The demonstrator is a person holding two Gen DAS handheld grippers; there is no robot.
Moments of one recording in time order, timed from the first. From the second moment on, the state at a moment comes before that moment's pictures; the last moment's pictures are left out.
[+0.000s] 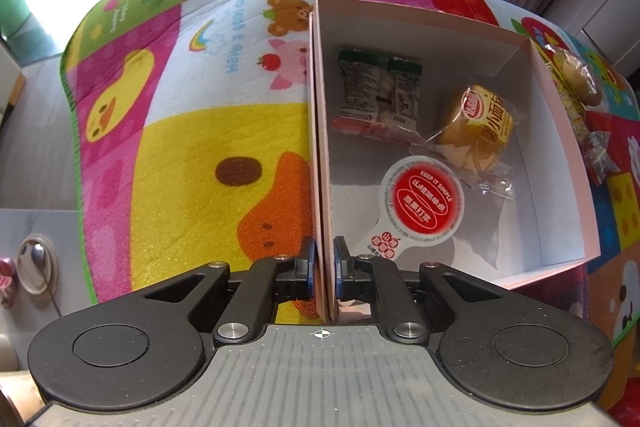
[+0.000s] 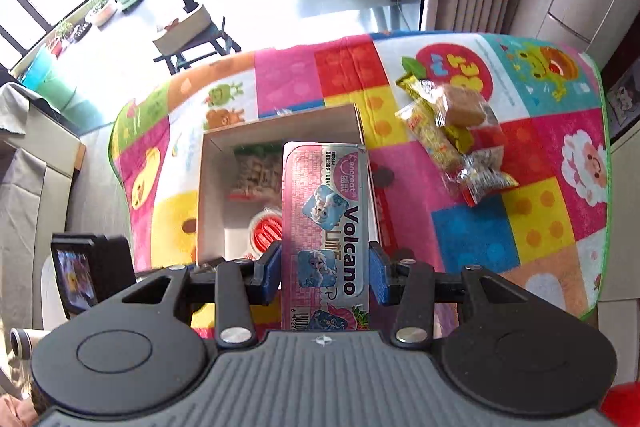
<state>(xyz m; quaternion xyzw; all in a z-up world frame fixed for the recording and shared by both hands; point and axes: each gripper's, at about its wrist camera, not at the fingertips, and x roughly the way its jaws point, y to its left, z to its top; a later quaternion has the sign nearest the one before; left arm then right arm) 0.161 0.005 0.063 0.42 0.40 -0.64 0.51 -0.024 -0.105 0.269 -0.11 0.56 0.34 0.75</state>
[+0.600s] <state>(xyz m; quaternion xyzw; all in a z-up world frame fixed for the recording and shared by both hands) 0.161 0.003 0.076 0.40 0.38 -0.65 0.52 -0.016 -0.124 0.187 -0.19 0.57 0.29 0.75</state>
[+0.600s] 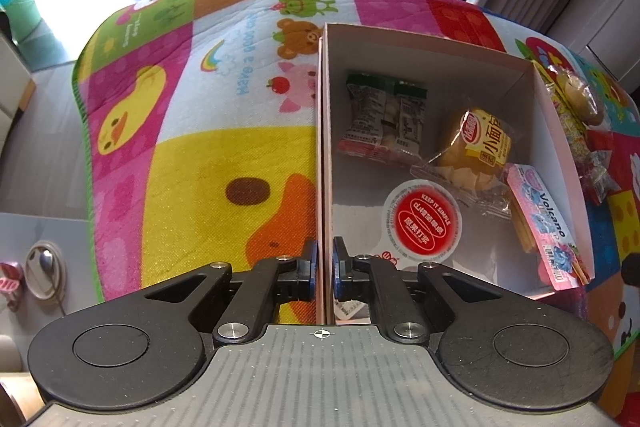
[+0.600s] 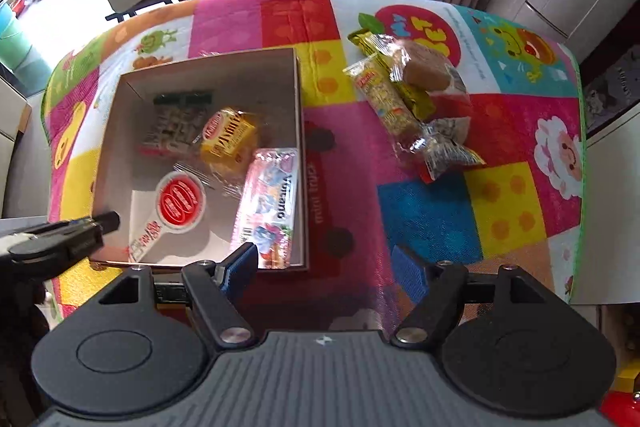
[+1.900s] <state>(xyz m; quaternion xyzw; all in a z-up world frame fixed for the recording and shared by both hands) 0.146 -0.011 0.073 0.43 0.35 -0.65 0.52 0.114 -0.112 0.081 -0.29 0.51 0.36 0.73</state>
